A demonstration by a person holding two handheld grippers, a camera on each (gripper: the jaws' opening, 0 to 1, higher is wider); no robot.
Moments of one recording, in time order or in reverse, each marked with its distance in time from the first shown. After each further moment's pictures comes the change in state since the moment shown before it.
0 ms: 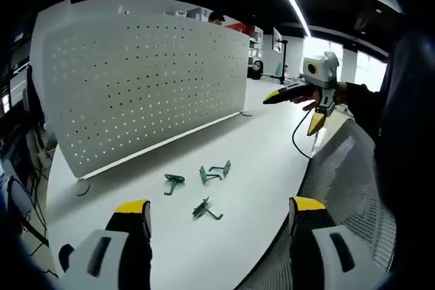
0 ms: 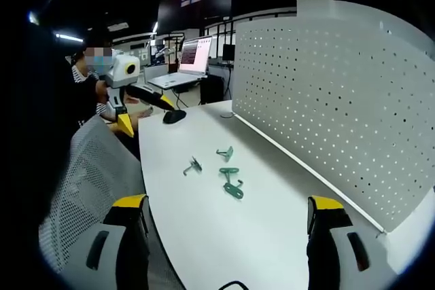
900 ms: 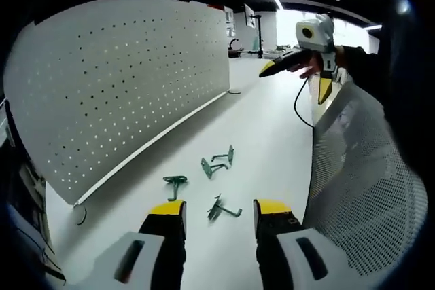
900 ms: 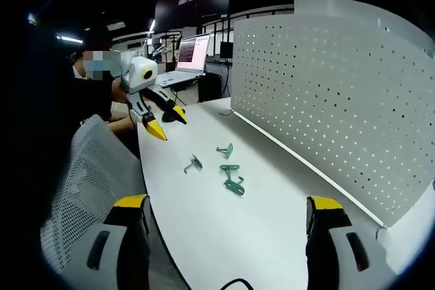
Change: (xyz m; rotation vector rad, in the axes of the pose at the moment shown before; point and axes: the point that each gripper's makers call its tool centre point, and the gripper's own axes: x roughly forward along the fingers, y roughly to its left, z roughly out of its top) left arm 0.042 0.020 -0.016 0.196 0.118 -0.082; right arm -0.001 0.002 -0.004 0.016 0.016 -0.013
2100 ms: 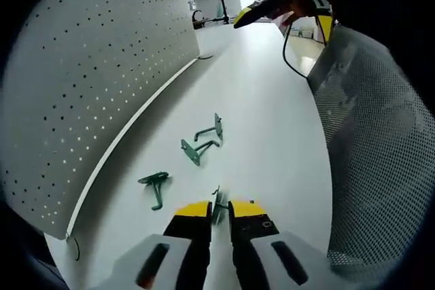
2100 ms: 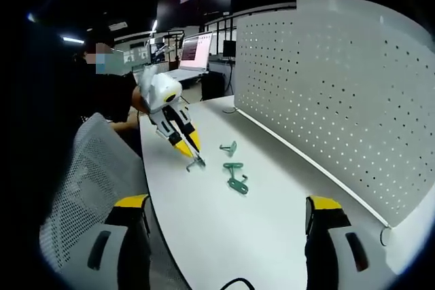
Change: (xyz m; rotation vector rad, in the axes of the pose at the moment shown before) left arm 0.064 -0.003 -0.031 0.220 0.190 -0.109; right arm 0.006 0.003 -0.004 0.004 0.008 0.026
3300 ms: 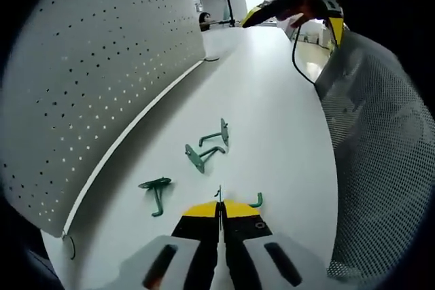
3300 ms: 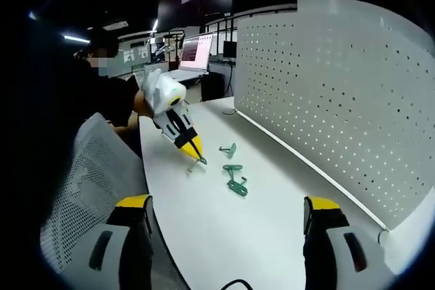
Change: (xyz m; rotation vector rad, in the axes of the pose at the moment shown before) left arm 0.001 0.006 0.011 -0.071 -0.060 0.024; right arm -0.001 0.001 0.005 -0.014 -0.006 -0.007
